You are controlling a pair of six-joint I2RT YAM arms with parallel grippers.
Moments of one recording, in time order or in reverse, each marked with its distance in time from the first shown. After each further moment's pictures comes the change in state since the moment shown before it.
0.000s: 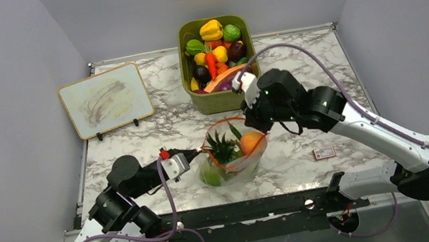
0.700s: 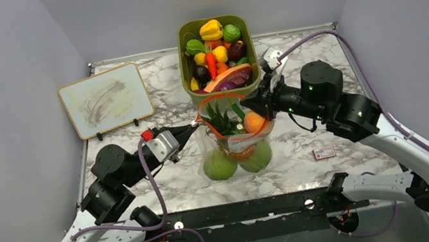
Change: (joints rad) left arm -0.001 0.169 0.248 0.143 -0.089 -0.100; right arm -0.018 -0.106 0.090 0.275 -0.028 0.071
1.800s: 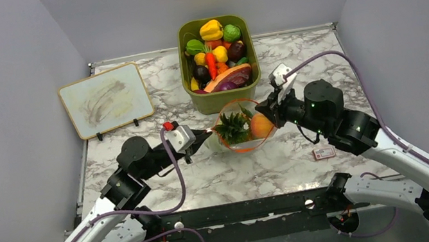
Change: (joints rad) left arm -0.005 0.076 -0.103 0.080 0.048 -0.105; right arm -0.047 -0.157 -0.261 0.109 0.106 -0.053
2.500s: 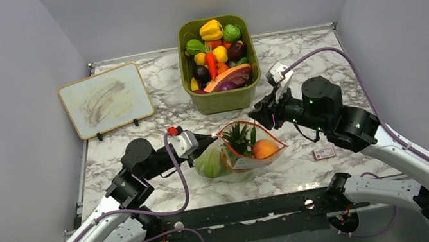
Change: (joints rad) left arm 0.001 0.018 -0.092 0.102 0.090 0.003; right arm 0.000 0.006 -0.008 -0.045 -0.070 0.035
